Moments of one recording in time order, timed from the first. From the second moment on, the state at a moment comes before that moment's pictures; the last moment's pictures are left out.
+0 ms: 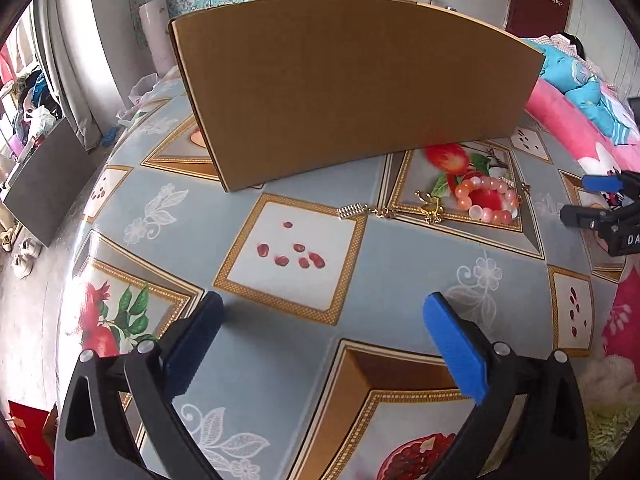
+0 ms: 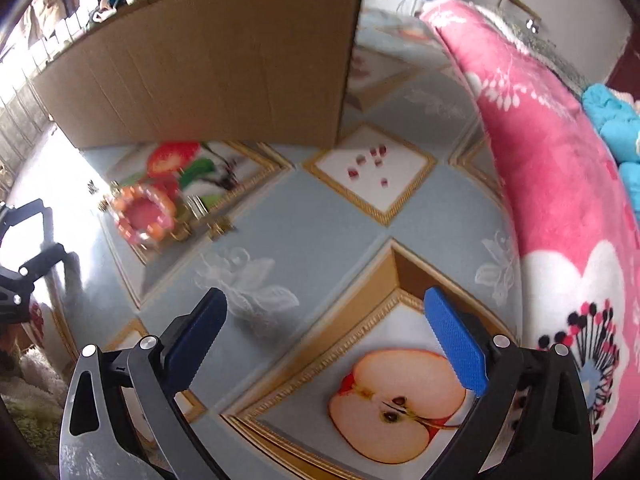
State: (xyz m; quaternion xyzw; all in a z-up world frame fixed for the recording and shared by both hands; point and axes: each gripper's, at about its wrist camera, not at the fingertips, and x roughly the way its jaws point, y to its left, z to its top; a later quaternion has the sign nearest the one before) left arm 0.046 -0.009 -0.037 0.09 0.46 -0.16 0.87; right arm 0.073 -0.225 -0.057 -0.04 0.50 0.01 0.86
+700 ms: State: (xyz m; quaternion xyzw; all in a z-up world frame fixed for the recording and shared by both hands) left arm 0.085 -0.019 -0.025 0.18 0.43 -0.25 0.85; right arm 0.097 -0.187 -0.036 0.05 0.44 0.14 0.89
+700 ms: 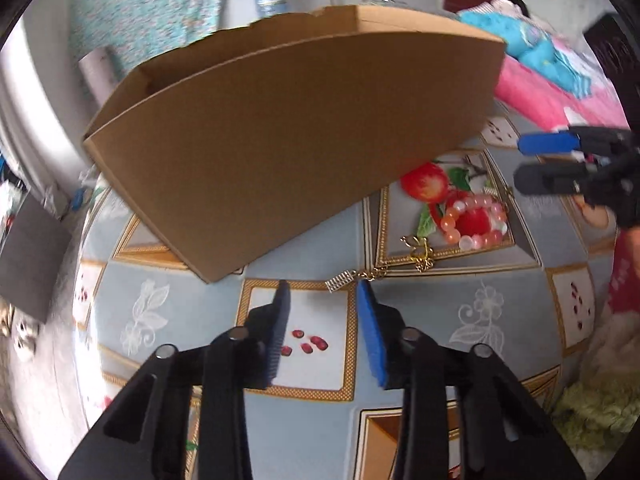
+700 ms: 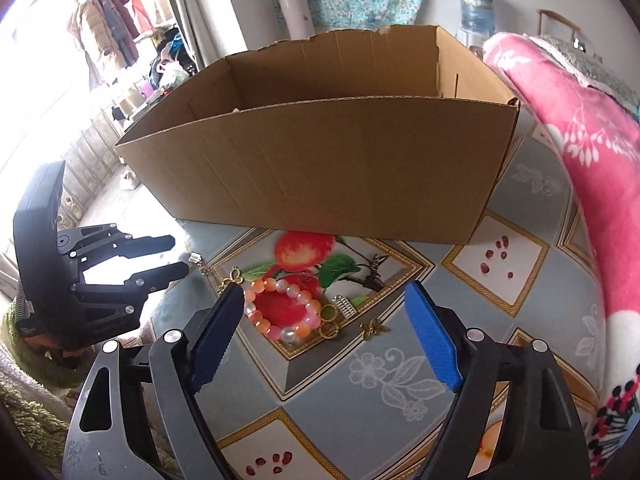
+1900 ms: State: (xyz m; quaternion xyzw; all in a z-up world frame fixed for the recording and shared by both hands) left arm 0.081 -0.017 -0.027 0.13 0.47 -0.29 0.82; right arm 0.091 -0.206 -0.037 0.01 0.45 0.15 0.88
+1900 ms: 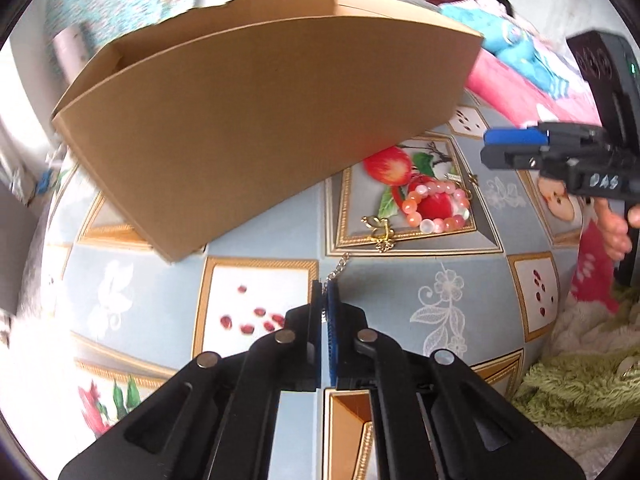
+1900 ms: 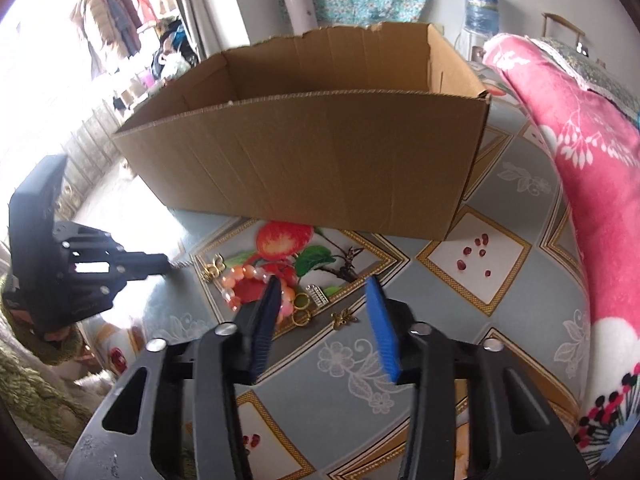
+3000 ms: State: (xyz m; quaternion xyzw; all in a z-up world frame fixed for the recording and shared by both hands) left arm 0.084 -0.008 -0.026 0.10 0.47 -0.29 0.83; right arm 0.116 -0.144 -0.059 -0.11 0.51 0.19 0.83
